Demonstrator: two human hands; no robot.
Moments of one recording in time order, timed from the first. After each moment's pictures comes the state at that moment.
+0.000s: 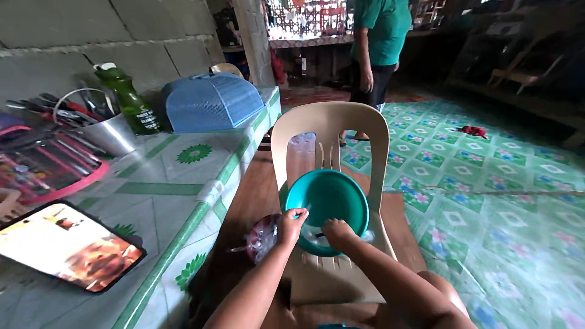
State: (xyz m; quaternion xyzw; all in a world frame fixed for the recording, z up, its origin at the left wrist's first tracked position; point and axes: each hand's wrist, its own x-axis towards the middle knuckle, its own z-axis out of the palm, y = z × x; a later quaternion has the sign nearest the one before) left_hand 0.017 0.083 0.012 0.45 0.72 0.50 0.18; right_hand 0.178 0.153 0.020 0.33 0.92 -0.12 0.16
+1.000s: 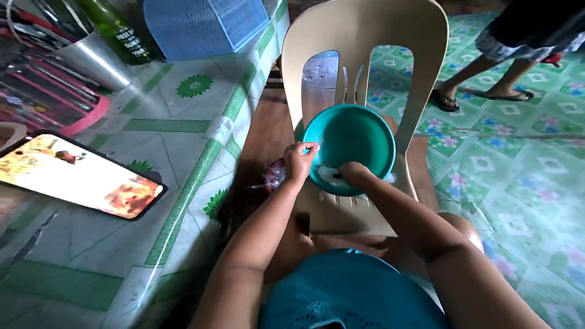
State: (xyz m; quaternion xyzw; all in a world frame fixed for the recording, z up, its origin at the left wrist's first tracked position) left_hand -0.013 0.089 0.015 0.51 0.69 0.51 0.04; right_hand 0.157 0.174 -0.003 0.38 0.89 -0.18 0.17
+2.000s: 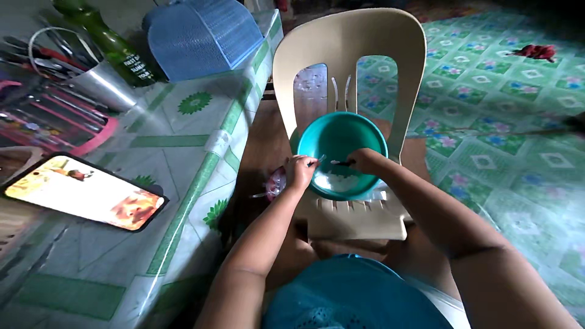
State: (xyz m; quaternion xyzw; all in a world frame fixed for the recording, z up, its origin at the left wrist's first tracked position) left_hand -0.001 0.087 0.014 0.59 0.74 0.32 0.01; right_hand 0.203 0.228 0.039 0.30 0.93 -0.21 0.03
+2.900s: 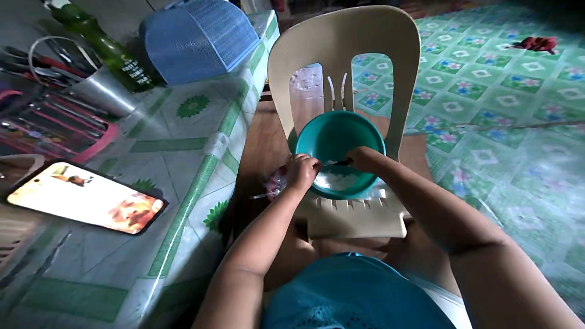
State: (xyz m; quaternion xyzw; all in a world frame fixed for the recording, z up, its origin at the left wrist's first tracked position) left_hand 0.010 0.084 0.026 0.66 0.71 0.24 -0.02; right_hand 0.203 0.220 0.050 0.32 0.92 -0.22 0.05
